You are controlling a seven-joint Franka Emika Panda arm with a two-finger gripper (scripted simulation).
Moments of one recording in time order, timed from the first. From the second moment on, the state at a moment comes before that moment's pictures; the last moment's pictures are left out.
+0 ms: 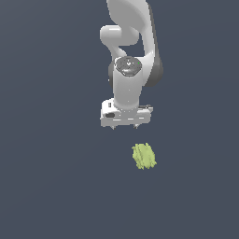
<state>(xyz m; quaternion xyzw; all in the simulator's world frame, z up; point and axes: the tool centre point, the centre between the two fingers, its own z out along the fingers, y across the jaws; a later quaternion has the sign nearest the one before) -0.006 0.023 0.164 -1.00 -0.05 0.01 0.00</state>
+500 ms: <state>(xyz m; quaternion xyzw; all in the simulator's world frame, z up) 0.007 0.029 0.156 -1.00 -0.06 0.02 0.01</state>
